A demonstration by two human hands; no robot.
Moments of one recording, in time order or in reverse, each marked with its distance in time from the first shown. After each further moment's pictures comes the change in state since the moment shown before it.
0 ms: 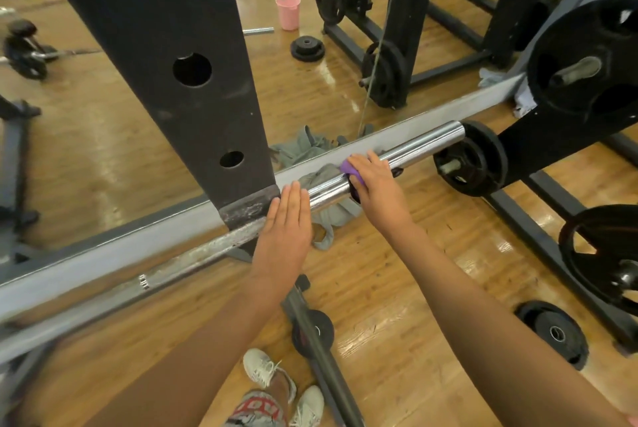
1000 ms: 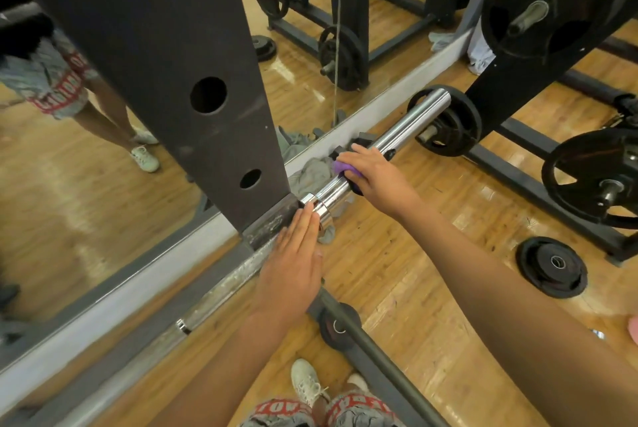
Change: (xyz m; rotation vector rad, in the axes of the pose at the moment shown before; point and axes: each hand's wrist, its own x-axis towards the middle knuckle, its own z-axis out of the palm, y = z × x) left_hand -0.031 -0.055 -0.005 -0.601 -0.085 0.235; right_hand 0.000 -0.034 0.000 -0.005 -0.085 0.061
